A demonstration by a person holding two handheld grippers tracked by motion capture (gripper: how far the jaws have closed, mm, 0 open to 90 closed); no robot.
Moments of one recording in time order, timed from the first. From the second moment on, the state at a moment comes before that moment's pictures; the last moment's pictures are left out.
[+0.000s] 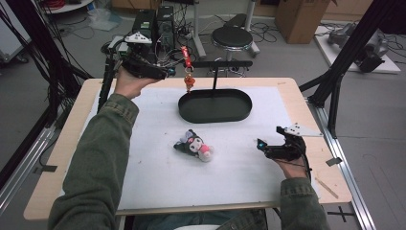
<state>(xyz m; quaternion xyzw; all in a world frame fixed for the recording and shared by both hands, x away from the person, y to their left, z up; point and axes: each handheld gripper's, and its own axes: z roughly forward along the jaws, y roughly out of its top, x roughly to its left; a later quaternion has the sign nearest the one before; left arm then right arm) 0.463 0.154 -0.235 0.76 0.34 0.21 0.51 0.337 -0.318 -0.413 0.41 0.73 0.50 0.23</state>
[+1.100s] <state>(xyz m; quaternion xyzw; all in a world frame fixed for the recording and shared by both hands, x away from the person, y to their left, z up) 0.379 0.260 -0.306 0.73 0.41 0.23 0.50 0.336 -0.315 -0.414 0.41 0.74 0.49 0.23</state>
